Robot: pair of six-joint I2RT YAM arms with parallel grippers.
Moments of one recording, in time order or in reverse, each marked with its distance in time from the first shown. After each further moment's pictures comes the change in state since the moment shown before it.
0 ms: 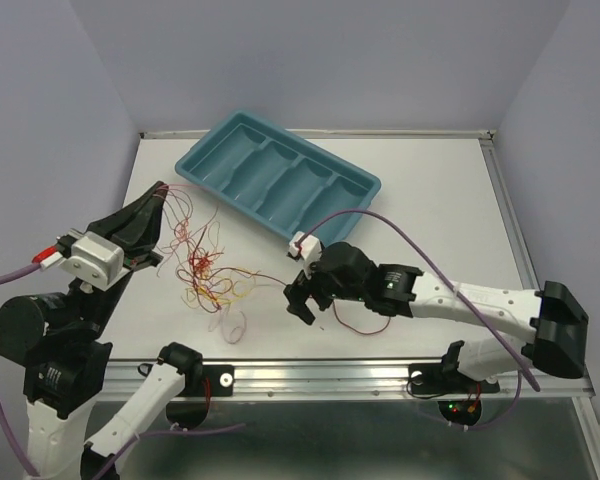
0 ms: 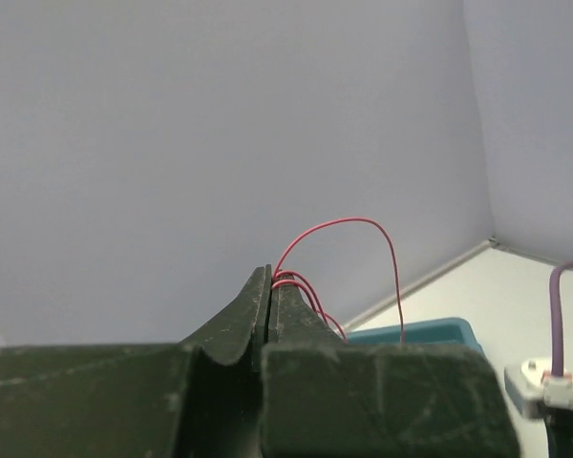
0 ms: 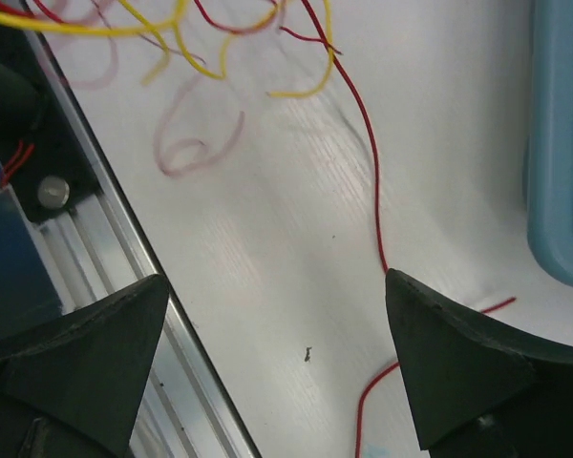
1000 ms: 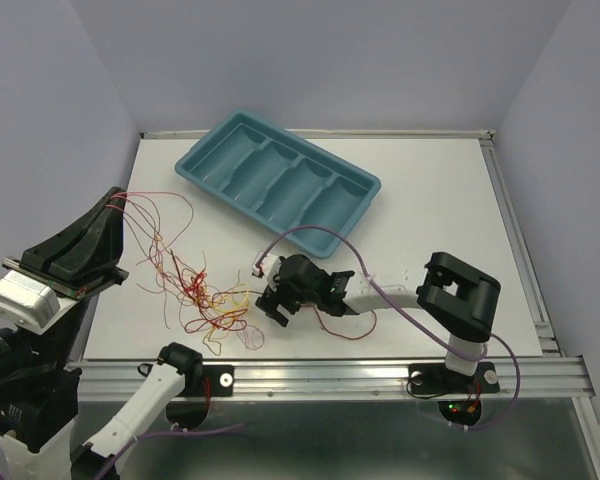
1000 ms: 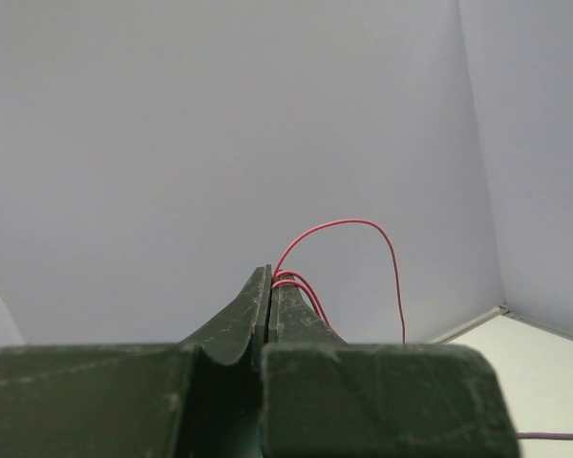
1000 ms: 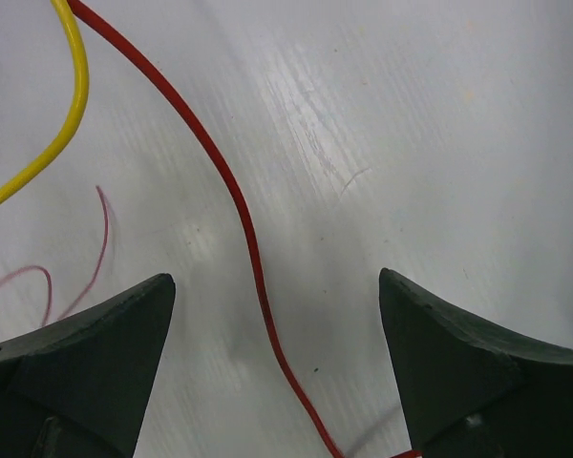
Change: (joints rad) left arm 0.000 -0.003 0.187 -0.037 -0.043 -0.037; right arm 0.000 0.529 0.024 0.357 -0.052 -0.161
